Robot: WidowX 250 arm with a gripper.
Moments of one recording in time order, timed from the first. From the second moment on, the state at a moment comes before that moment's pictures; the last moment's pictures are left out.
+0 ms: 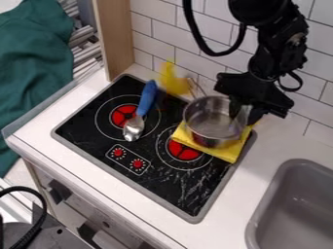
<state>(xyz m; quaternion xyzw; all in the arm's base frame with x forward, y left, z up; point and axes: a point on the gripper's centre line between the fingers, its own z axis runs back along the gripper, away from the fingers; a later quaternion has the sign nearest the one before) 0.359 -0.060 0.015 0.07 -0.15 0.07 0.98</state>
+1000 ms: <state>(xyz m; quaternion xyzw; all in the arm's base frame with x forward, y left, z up) 0.287 0.008 0.036 0.04 -0.01 0.13 0.99</state>
